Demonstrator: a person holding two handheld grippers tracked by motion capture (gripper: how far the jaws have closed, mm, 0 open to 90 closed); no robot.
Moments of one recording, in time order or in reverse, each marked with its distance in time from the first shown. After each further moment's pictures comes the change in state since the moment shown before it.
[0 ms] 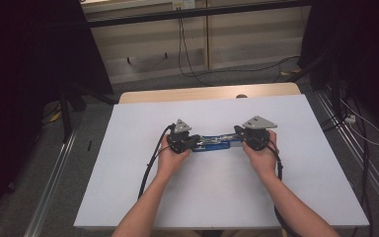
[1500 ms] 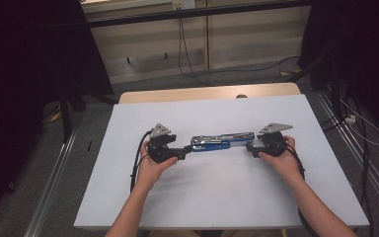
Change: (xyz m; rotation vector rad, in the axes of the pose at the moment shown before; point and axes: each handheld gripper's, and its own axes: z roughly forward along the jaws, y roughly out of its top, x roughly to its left) left arm 0.005 -0.013 -0.064 -0.058 -0.010 -0.133; right arm -0.043 -0.044 -0.004 0.232 0.110 0.003
